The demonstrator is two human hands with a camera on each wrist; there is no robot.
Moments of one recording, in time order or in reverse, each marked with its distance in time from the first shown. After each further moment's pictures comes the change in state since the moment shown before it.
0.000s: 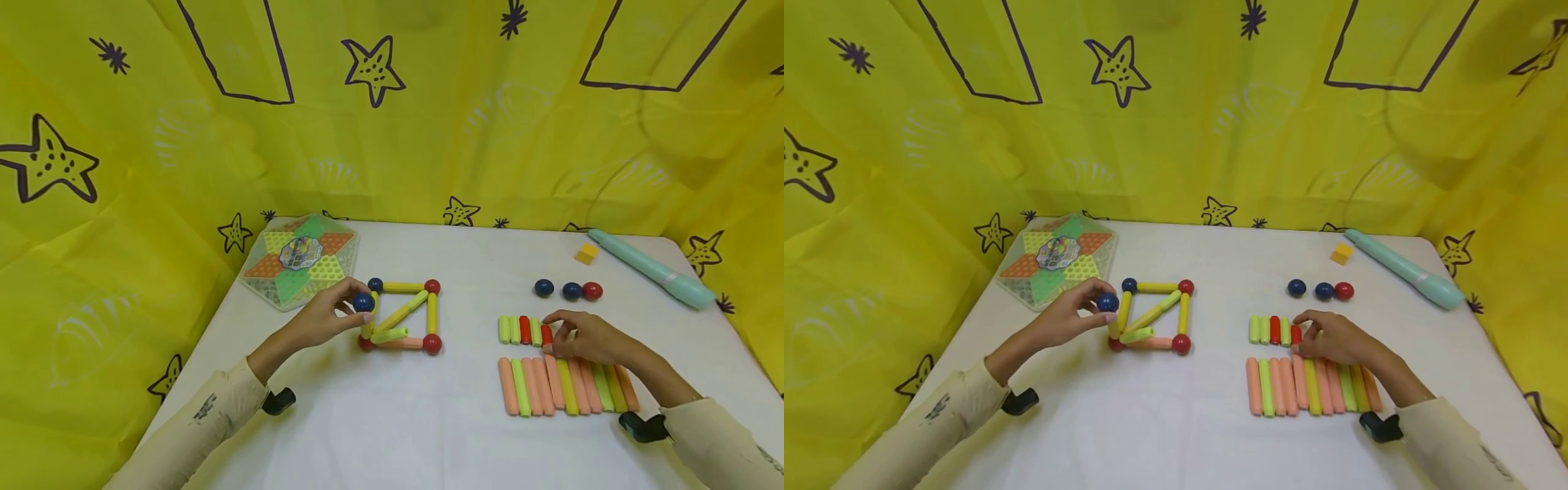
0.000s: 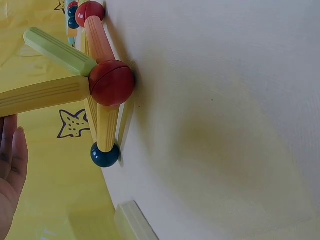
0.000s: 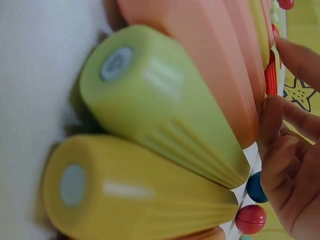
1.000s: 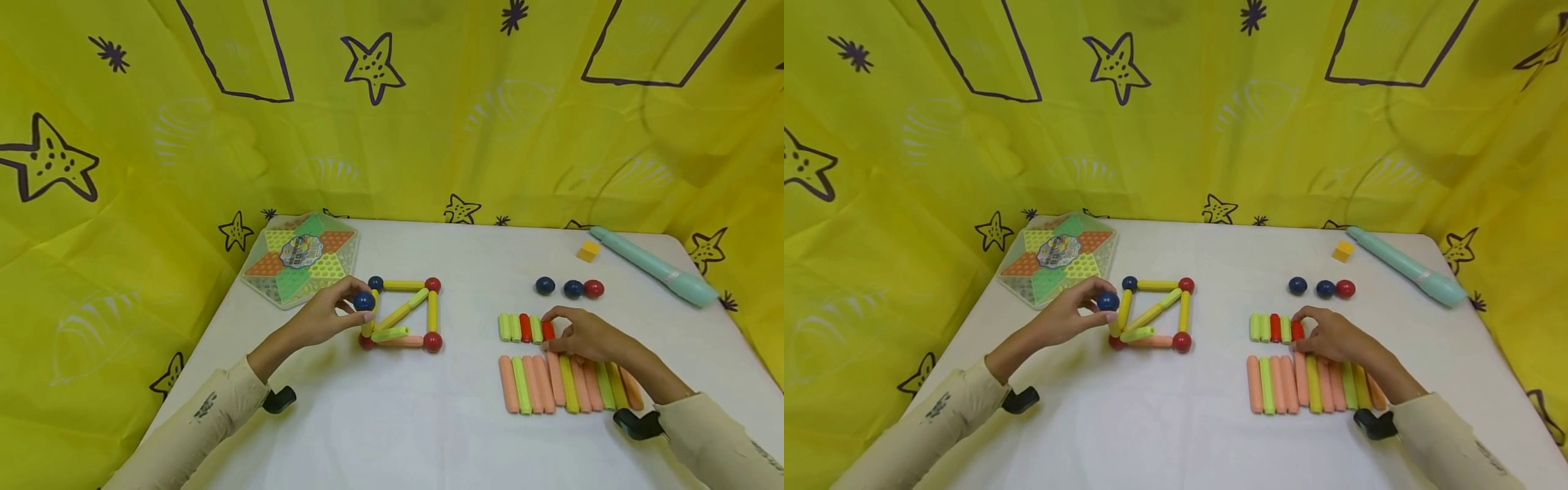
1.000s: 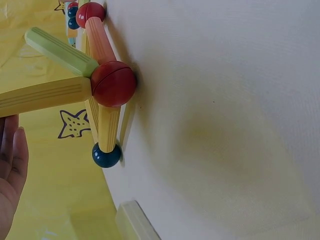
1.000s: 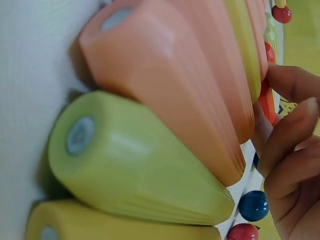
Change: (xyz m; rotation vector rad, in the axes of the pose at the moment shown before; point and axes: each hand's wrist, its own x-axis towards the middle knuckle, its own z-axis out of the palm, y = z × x) left_hand -0.001 0.003 0.000 -0.001 -0.001 0.011; right_hand 0.004 -0.007 0.003 0.078 -0.046 0.168
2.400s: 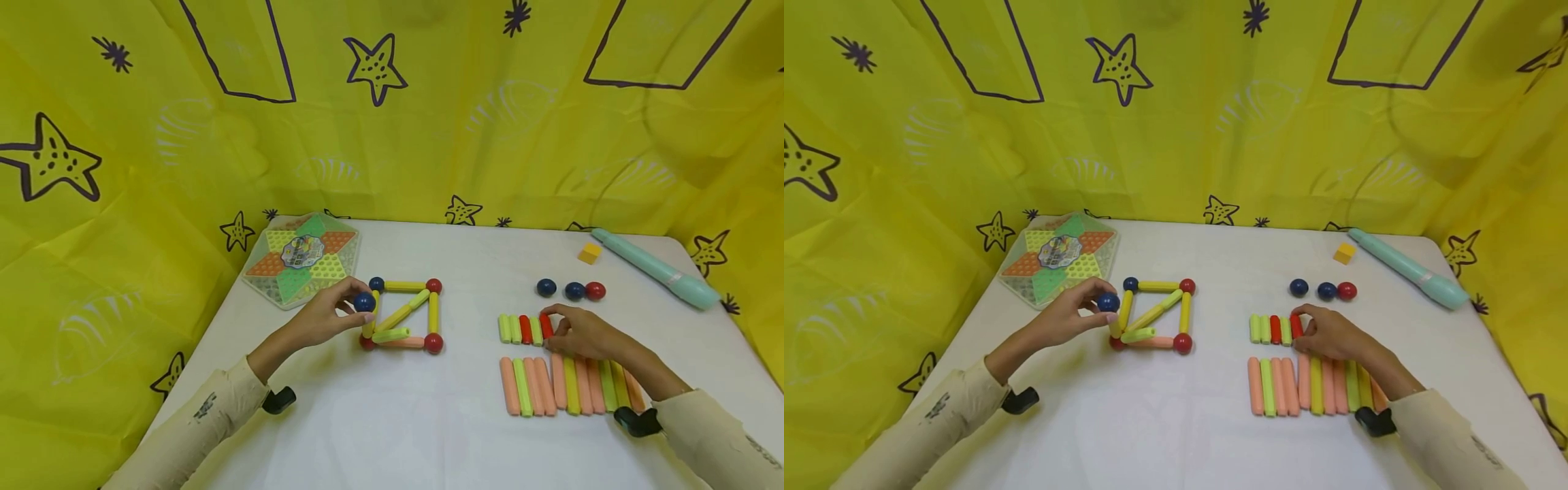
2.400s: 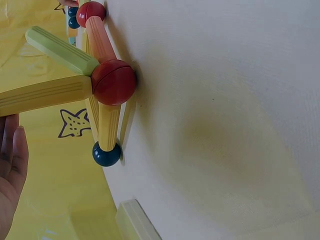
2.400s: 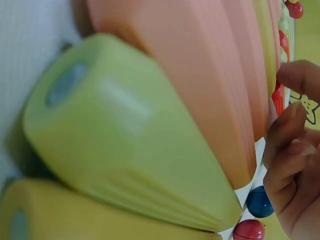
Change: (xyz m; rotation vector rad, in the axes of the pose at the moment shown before) left_hand 0.000 0.000 -0.001 -0.001 -0.005 -0.015; right_hand 0.009 0.003 -0.004 -0.079 0.025 -0.061
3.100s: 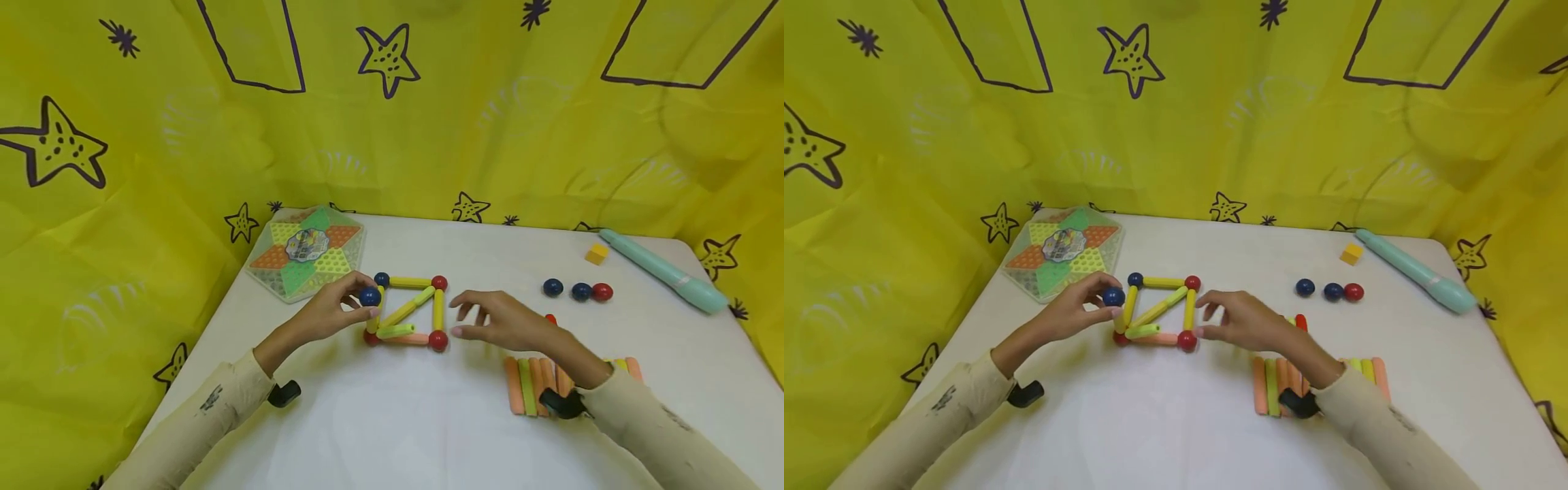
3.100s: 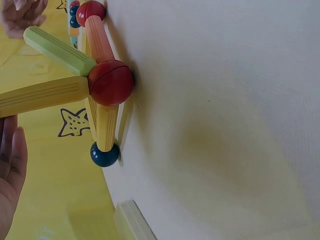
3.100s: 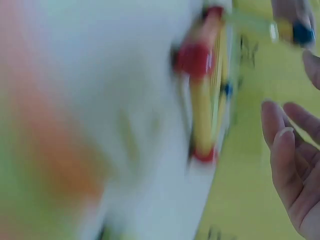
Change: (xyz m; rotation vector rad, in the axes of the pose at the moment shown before) left_hand 0.001 -0.004 -0.001 -0.018 0.018 0.018; right_hand 0.035 -0.138 0.037 -0.025 0.040 -0.431
